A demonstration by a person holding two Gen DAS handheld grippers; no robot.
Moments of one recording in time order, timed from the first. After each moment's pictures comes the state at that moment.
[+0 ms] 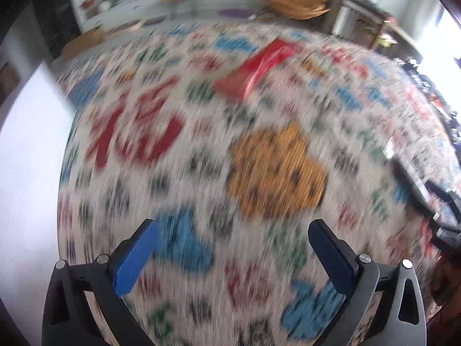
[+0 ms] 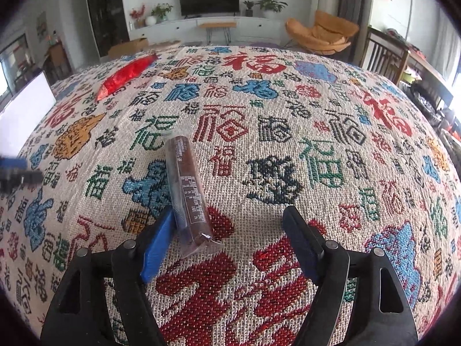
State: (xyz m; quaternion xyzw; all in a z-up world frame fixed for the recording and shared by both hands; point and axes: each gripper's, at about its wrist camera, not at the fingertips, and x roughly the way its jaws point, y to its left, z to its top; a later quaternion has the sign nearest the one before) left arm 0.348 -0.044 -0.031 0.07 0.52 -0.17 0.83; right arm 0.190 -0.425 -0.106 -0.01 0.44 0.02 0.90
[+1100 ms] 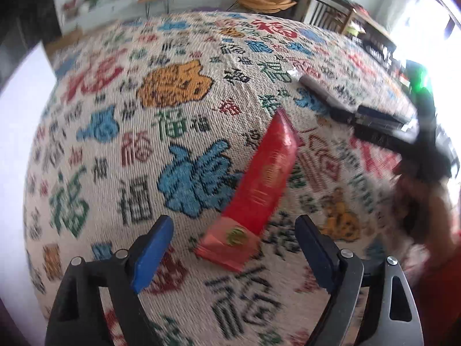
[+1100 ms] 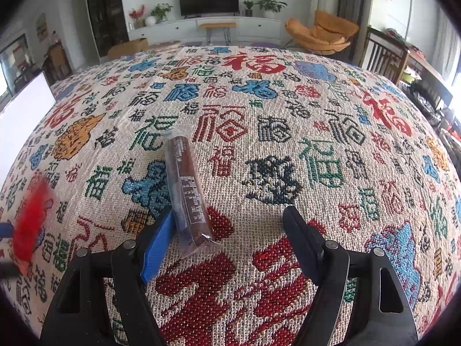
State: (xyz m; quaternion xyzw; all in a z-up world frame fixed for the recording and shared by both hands) left arm 0.187 -0.097 -0.041 0.08 0.52 -0.20 0.83; right arm 0.191 -0.427 -0.106 -0.01 0.44 0.02 0.90
